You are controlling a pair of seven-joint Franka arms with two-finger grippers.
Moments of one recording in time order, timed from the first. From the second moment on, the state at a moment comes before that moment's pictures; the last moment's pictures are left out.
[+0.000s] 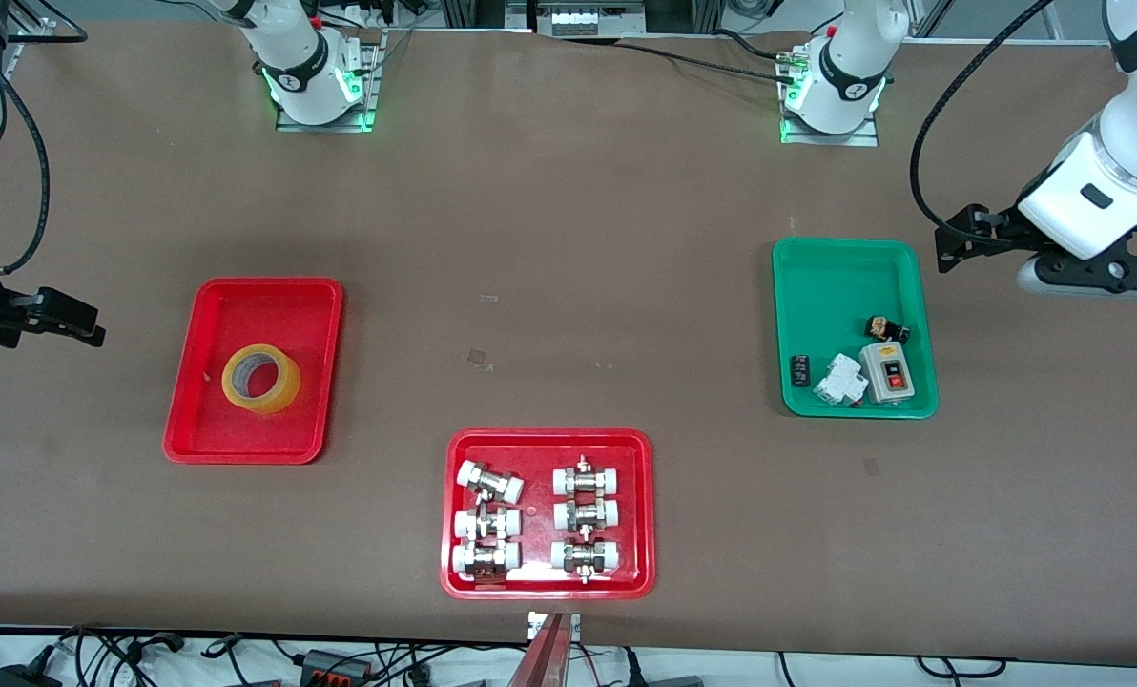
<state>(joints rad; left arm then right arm) 0.03 0.09 -0.17 -1.51 0.06 1.57 -0.07 -0.02 0.28 -0.02 -1.34 -0.01 1.70 -0.07</state>
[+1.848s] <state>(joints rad) 0.03 0.07 -0.17 -1.53 0.06 1.58 0.01 -0.02 -0.03 -0.01 -1.75 -0.02 1.75 -0.06</state>
